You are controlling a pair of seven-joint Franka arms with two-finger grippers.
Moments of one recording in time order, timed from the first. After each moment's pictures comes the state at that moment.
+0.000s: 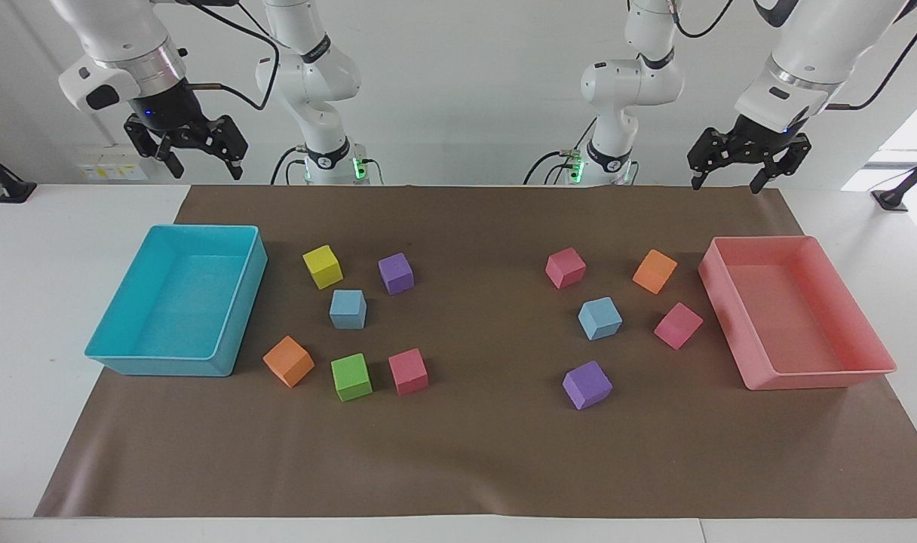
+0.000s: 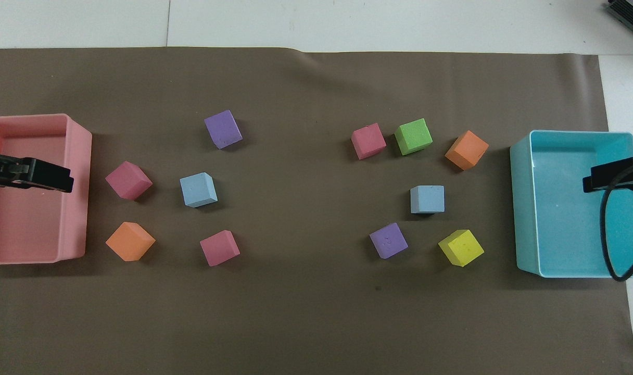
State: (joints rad) left arm -0.05 -0.04 -0.07 -1.52 -0.01 1.47 0.03; right arm 0.02 -0.05 -0.07 -1.53 0.01 1.47 0.02
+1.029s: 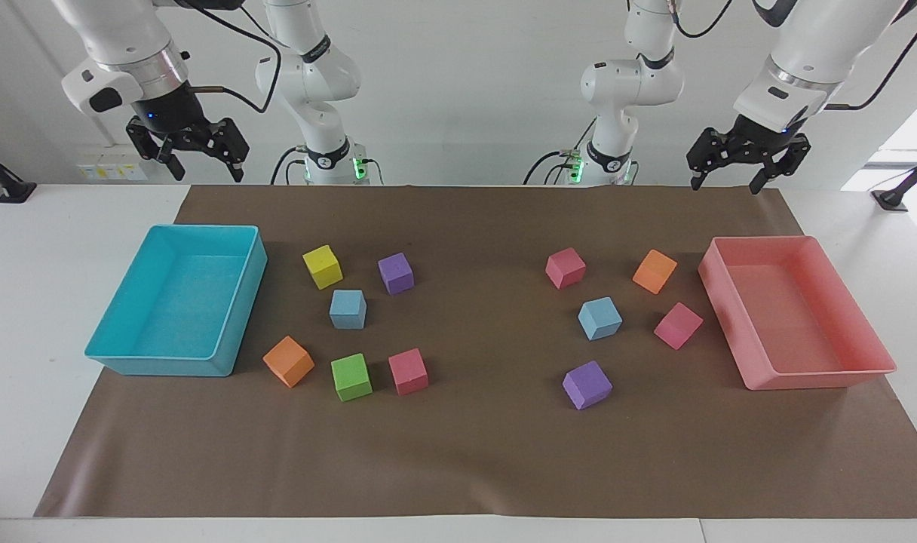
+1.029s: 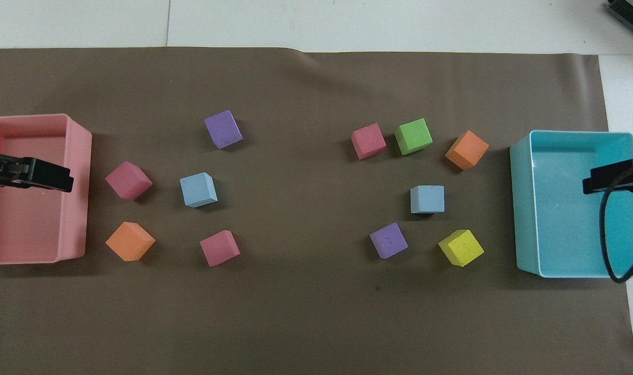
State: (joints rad) left arm -0.05 -0.04 -0.07 -1.52 -0.01 1.47 0.03; right arm 0.02 -0.05 -0.07 -1.54 0.00 1.47 0.02
